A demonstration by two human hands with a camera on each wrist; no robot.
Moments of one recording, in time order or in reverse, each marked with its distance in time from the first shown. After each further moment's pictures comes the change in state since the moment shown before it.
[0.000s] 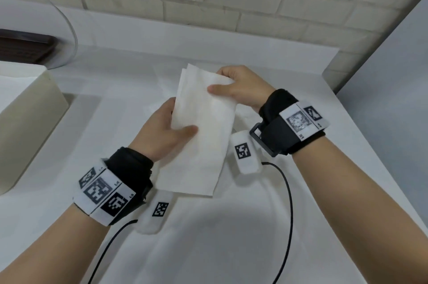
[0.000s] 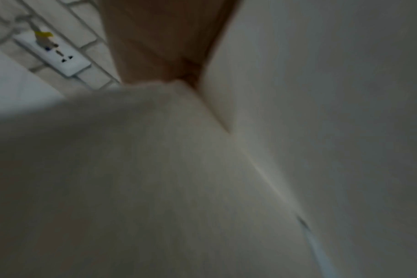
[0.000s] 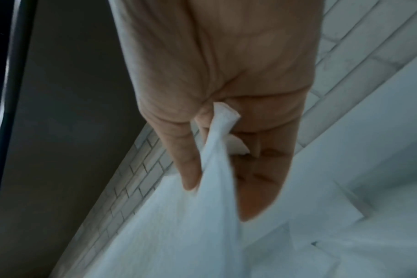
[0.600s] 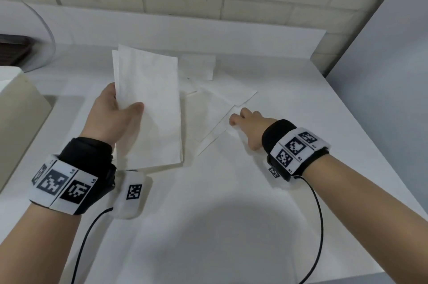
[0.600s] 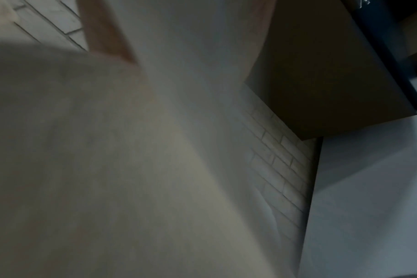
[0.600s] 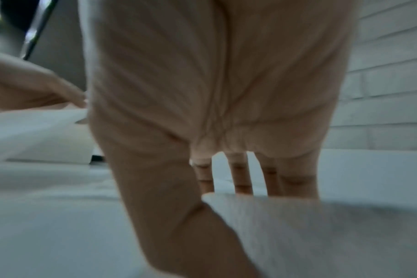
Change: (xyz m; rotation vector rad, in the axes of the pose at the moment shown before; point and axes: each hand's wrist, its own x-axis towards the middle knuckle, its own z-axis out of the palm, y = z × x) left_hand 0.013 -0.010 -0.040 0.056 0.303 -0.065; right_hand -0.044 0.087 0.010 -0.924 -0.345 0.298
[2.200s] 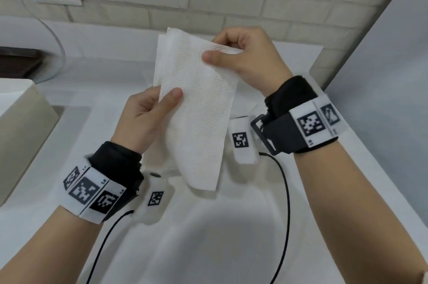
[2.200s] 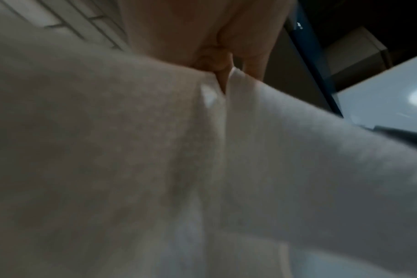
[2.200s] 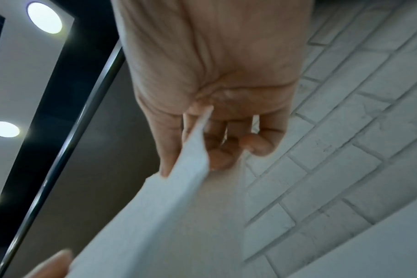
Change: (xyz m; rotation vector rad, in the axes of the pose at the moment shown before) left_hand -0.035 0.048 0.031 -0.311 -0.239 0.317; right_hand -0.044 -0.039 -0.116 1.025 0.716 -0.536
